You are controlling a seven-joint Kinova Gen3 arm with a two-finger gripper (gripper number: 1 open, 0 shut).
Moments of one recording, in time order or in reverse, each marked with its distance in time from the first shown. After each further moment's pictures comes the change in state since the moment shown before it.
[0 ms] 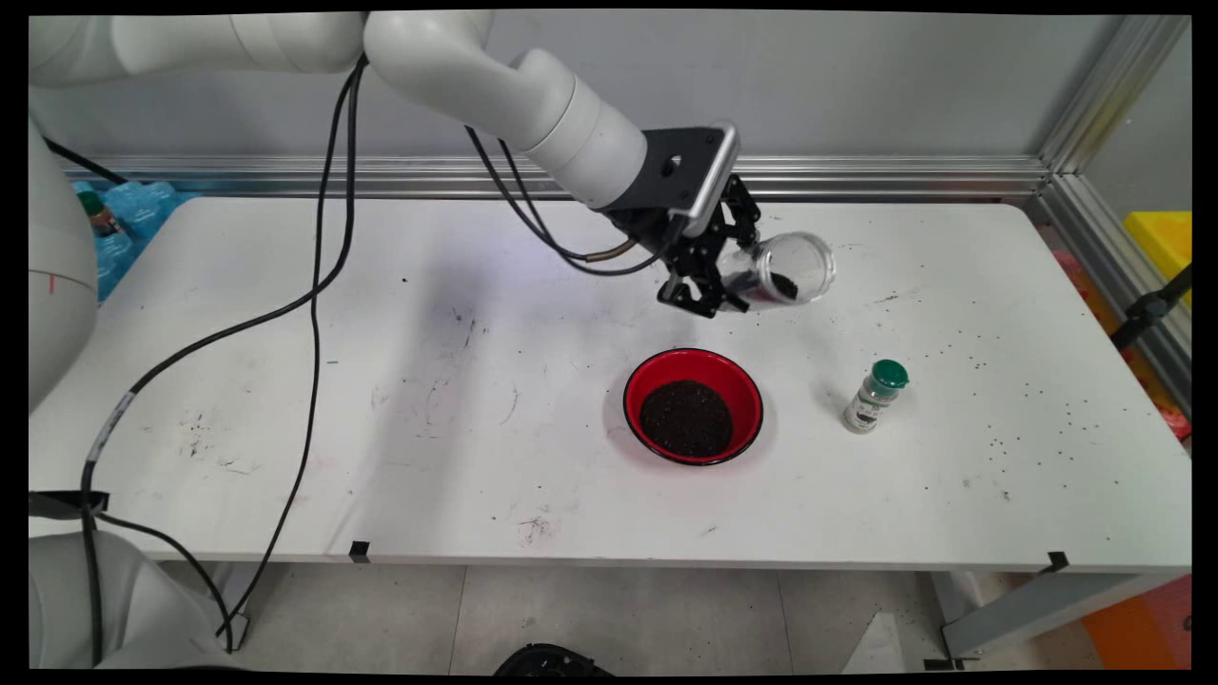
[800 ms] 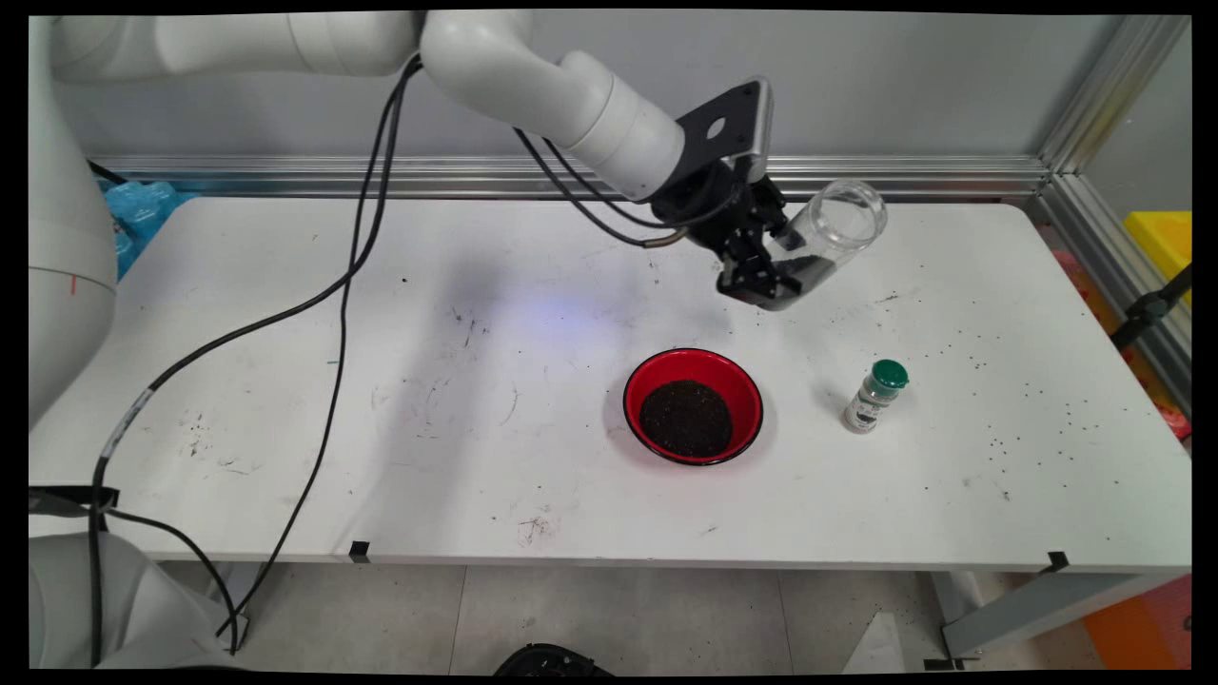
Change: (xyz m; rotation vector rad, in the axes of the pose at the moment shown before) arm -0.002 -0.025 0.032 0.018 0.087 -0.349
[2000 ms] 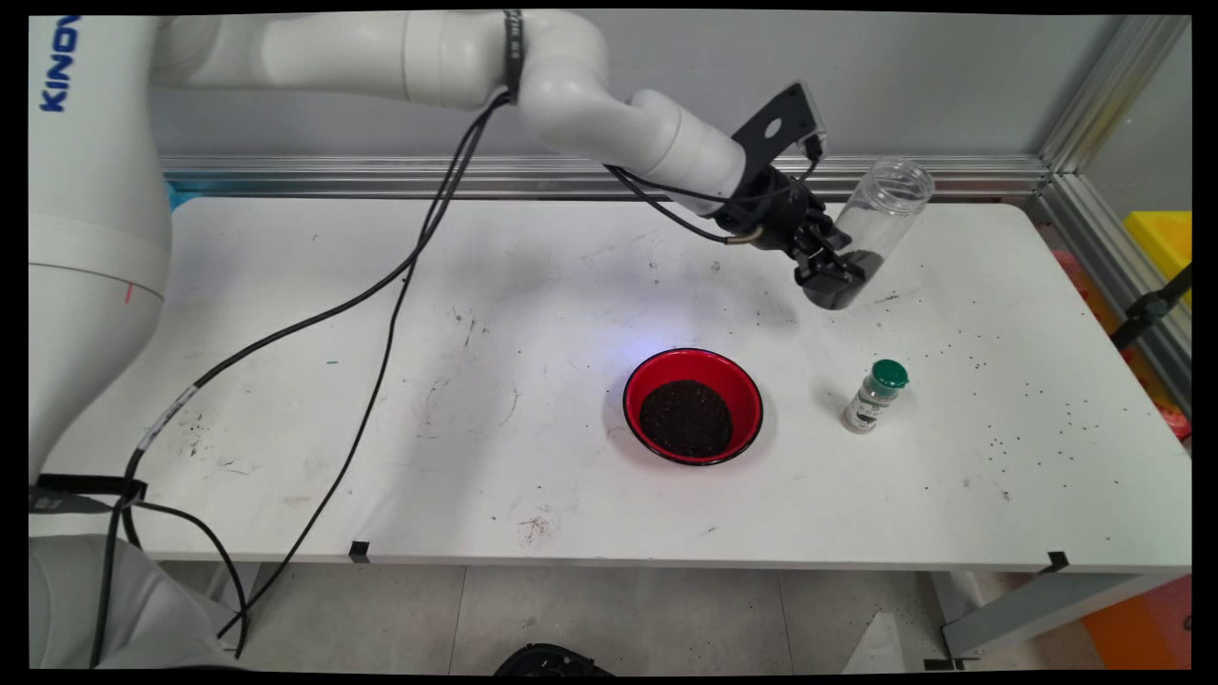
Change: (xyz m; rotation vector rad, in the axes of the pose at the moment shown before) arm -0.005 -0.028 0.081 0.032 0.093 -0.319
